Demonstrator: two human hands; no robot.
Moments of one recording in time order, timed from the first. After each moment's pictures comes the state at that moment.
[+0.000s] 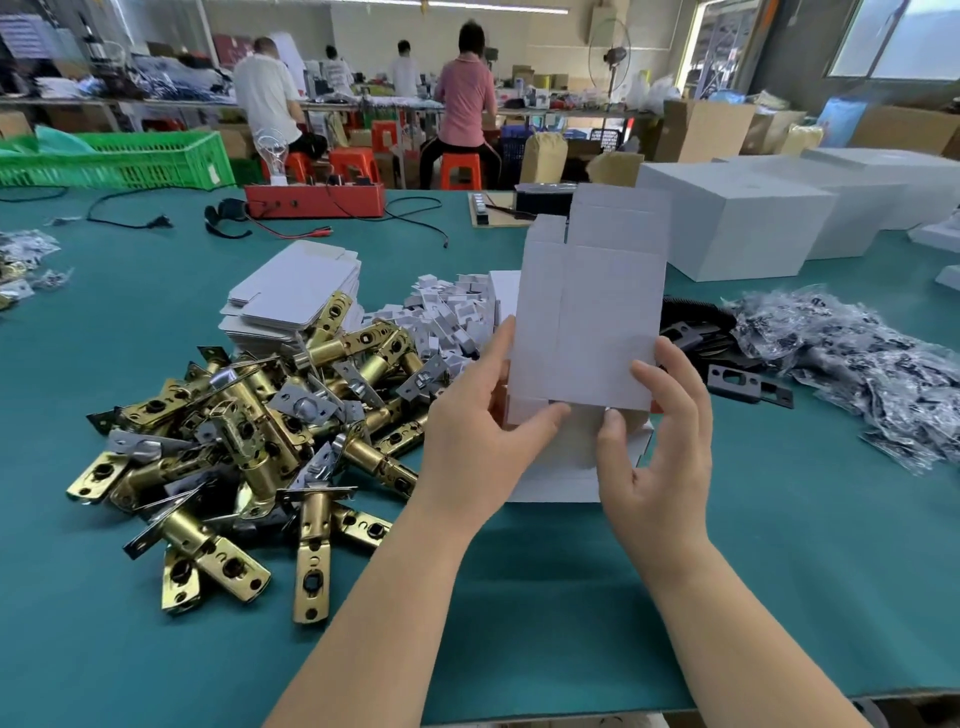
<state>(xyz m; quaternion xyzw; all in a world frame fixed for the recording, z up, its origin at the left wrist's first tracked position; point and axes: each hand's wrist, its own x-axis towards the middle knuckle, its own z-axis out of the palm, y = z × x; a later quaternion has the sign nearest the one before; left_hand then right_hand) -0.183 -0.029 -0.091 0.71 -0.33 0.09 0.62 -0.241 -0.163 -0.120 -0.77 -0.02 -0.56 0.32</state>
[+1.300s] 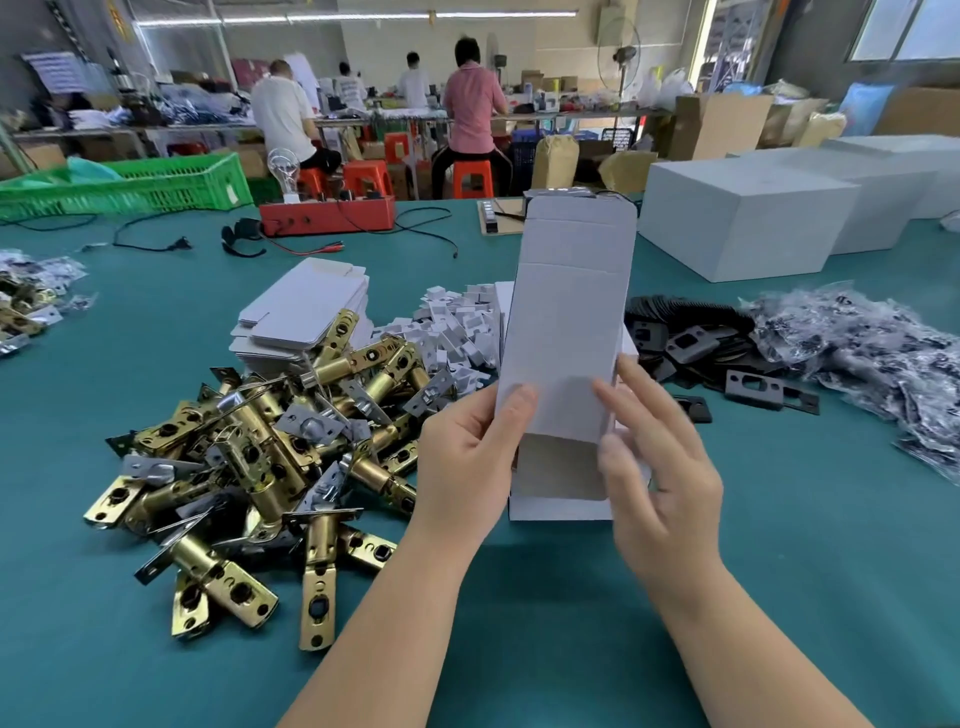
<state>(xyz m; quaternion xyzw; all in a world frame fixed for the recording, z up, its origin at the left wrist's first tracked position) -0.184 -0.025 -0.093 0.64 -0.25 0.02 0.73 -0.248 -0.150 -0.114 -0.74 -0.06 -0.50 0.45</state>
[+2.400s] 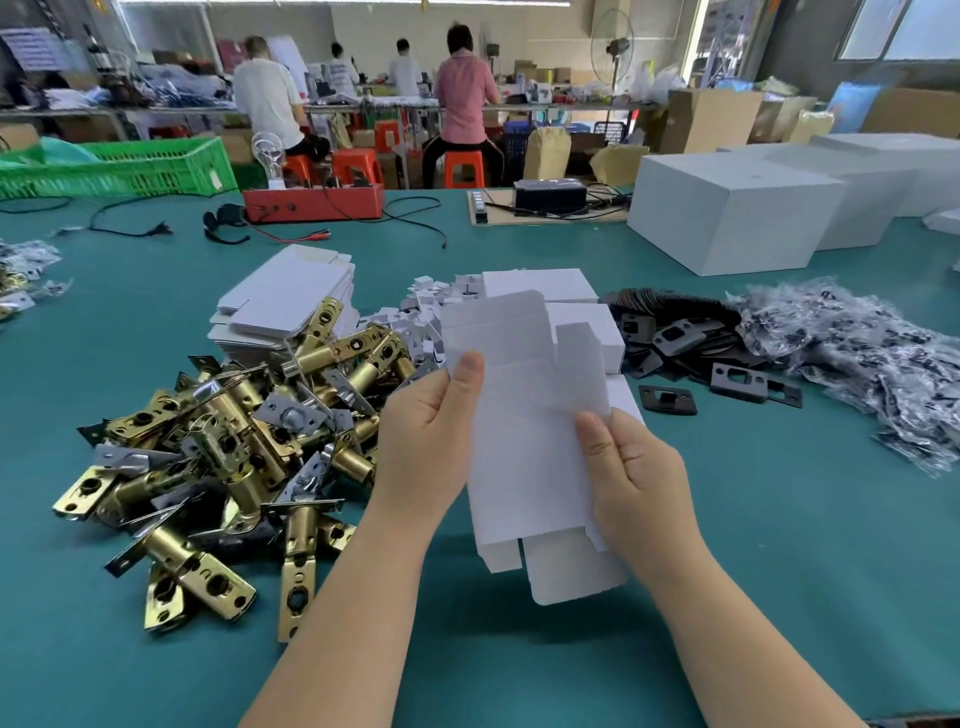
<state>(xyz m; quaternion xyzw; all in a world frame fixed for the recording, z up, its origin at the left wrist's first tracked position) -0.174 -0.016 -0.088 0.67 -0.21 0.05 0.71 -0.253 -0.155 -0.111 -0.81 0.10 -0.30 0.49</state>
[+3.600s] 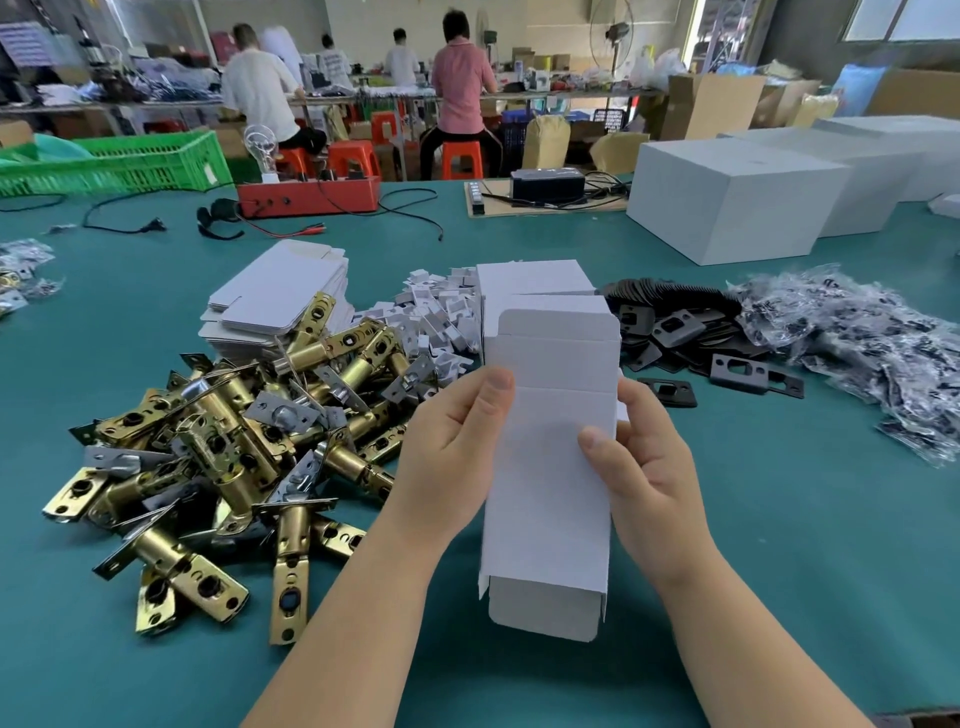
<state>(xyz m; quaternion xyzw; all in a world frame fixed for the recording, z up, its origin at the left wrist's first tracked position) -0.188 -0.022 -0.087 0.64 -0.33 0.00 0.69 -0.257 -0.160 -0.110 -0.67 -0.06 -0.26 0.69</state>
